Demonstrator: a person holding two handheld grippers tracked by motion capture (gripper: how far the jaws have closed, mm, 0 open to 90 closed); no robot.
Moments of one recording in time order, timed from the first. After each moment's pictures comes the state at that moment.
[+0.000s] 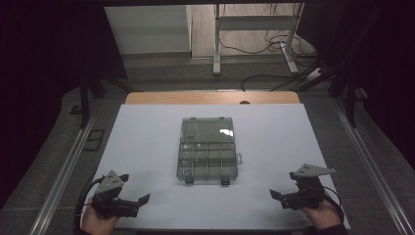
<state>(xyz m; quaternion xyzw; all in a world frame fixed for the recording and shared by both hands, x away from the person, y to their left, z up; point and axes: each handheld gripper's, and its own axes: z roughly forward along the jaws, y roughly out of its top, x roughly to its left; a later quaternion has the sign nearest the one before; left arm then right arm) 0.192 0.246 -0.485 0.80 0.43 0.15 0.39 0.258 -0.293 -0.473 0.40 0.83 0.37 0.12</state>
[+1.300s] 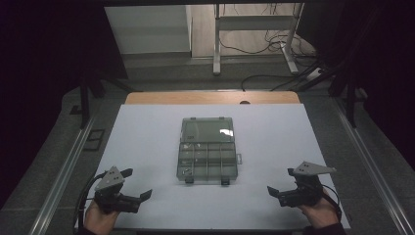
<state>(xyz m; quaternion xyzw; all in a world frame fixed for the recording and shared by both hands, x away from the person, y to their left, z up) 0.206 0.246 -0.487 0.80 0.40 0.15 0.43 0.260 -0.285 -0.466 0.38 0.82 0.40 0.13</state>
